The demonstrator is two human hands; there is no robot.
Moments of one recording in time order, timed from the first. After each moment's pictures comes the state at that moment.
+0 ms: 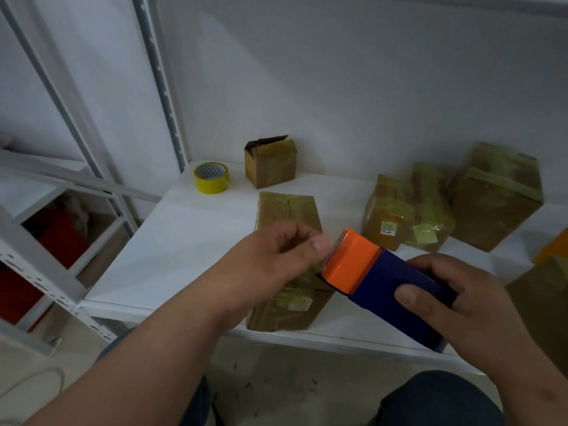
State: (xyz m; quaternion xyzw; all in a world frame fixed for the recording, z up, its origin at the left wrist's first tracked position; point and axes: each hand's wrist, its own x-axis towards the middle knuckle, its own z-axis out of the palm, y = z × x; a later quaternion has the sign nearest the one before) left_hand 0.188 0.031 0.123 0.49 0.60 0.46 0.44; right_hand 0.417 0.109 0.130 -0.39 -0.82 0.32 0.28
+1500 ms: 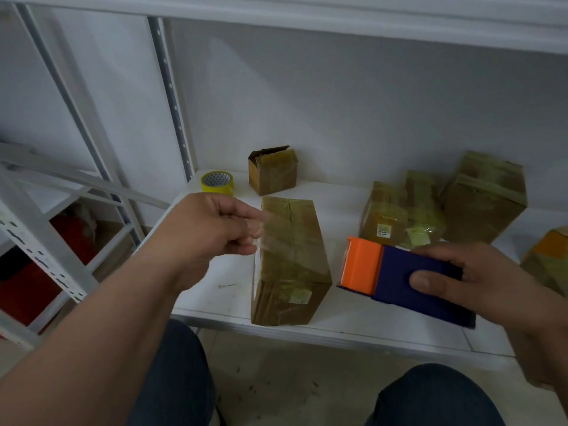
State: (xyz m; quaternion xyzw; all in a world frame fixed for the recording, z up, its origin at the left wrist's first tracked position) left_hand 0.145 0.004 0.155 0.33 0.66 0.56 0.37; right_hand 0.443 0.129 0.161 -0.33 -0.87 0.34 0.14
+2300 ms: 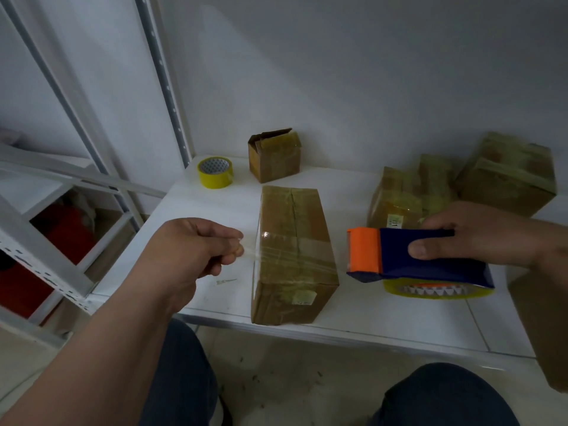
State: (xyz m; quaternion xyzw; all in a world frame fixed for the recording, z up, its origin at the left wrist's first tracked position) left_hand 0.128 0.014 0.108 0.23 0.72 0.55 0.36; right_hand 0.412 0.206 0.165 -0.35 -0.86 0.36 -0.04
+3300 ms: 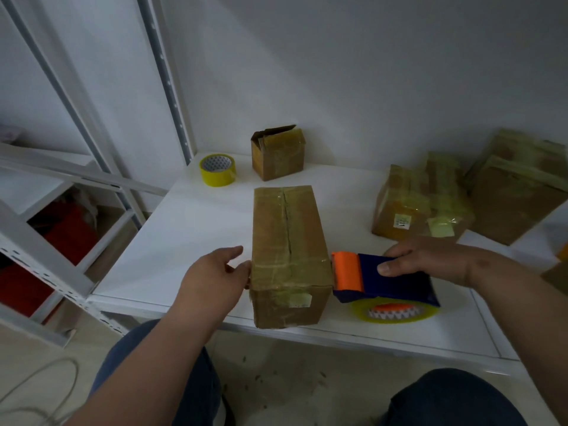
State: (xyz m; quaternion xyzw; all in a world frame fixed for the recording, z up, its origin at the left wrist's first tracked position) left_hand 0.142 0.022 0.047 0.29 0.83 0.39 0.27; right_hand 0.386 0.230 0.083 -0.40 -0.79 0.45 -0.11
